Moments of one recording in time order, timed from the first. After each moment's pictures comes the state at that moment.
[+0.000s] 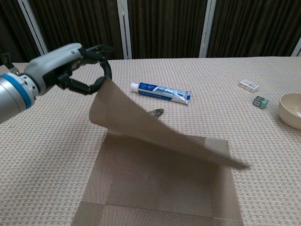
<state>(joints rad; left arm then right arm) -0.59 -1.60 -0.28 -1.55 1.35 1.03 -0.14 0.07 -1.07 0.09 -1.62 -1.51 1.55 0.07</state>
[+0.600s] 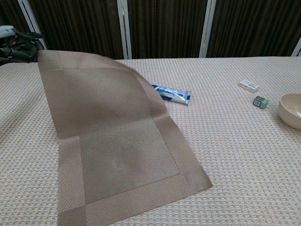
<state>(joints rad) -0.57 -1.44 -0.39 -1.36 1.07 0.91 -0.30 0.07 -1.09 0.09 -1.62 -1.51 1.52 0.04</state>
